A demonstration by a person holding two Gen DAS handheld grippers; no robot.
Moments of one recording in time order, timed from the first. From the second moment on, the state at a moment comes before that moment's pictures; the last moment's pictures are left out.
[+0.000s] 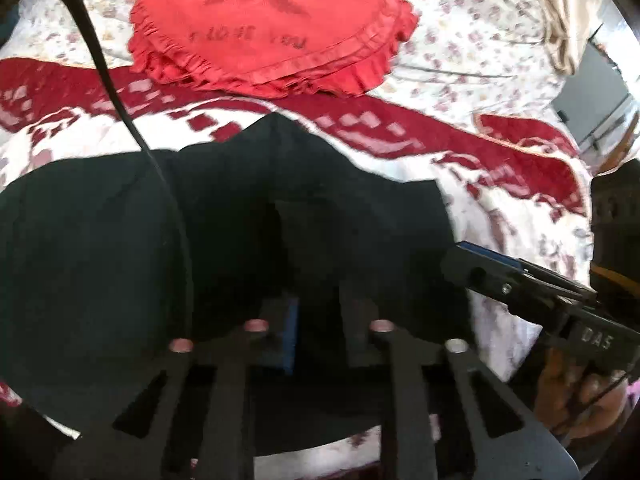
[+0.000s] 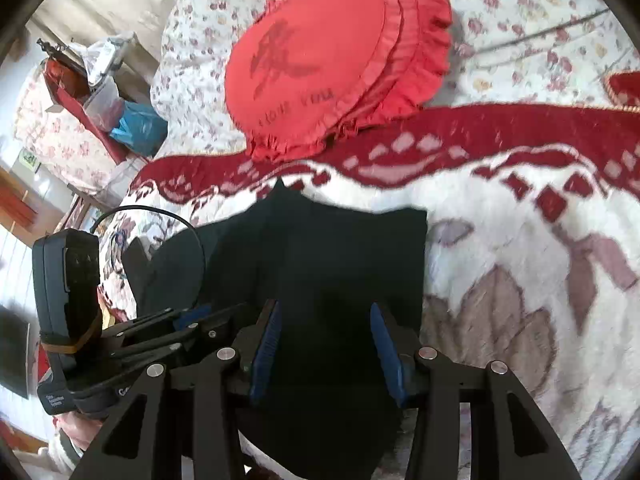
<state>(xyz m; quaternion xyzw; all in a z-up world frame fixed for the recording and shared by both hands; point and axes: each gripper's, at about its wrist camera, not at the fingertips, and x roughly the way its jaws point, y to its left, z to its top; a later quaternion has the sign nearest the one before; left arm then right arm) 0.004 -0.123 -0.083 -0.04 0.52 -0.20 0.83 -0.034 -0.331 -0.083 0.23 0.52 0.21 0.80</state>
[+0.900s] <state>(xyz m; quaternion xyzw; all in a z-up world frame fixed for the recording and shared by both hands) -0.017 -0.029 -0.062 -0.07 0.51 -0.11 0.85 -0.049 -0.209 -0.094 -0.01 0.53 0.26 0.80</state>
